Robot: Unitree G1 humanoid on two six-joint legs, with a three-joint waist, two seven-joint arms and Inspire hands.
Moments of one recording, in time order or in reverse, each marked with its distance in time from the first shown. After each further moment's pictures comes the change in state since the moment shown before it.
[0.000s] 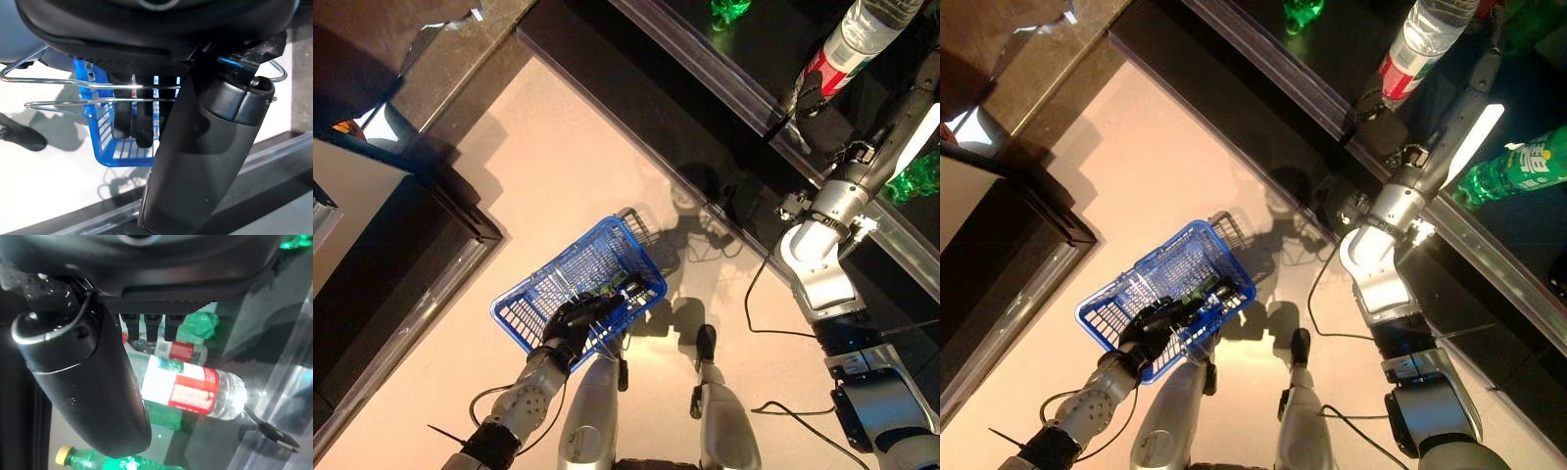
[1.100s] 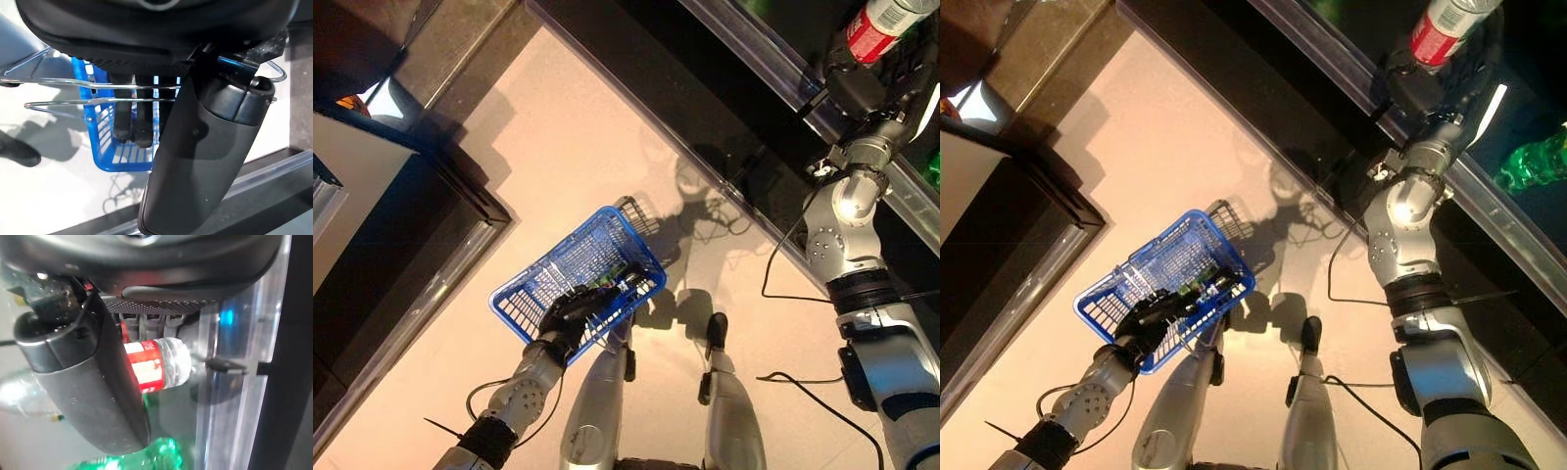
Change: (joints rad) left arm -0.023 0.040 -0.003 0.000 -0.035 -0.020 -0.004; right arm -0.216 -0.072 -0.031 0.275 0.649 -0.067 0.434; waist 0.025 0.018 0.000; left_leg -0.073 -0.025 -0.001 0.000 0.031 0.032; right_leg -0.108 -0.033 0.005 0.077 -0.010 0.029
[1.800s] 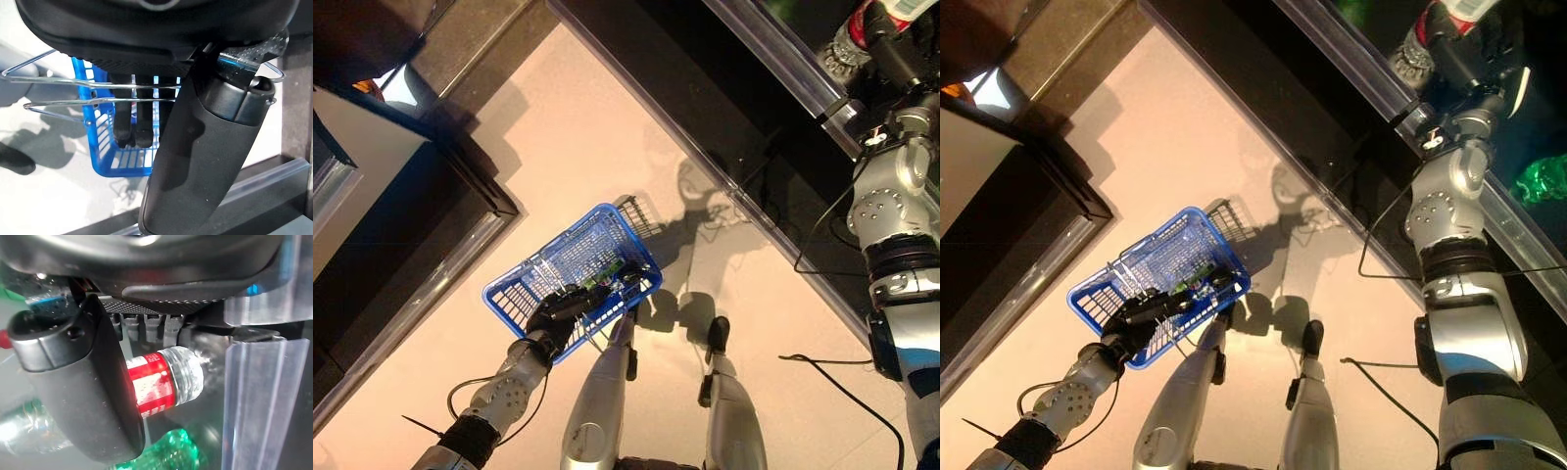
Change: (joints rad) left arm 0.002 0.096 0.000 -0.005 -0.042 0.025 -0.046; right arm -0.229 -0.129 0.013 0.339 0.300 0.118 0.199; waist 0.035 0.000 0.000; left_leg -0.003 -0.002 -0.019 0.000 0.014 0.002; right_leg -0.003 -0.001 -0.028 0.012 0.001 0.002
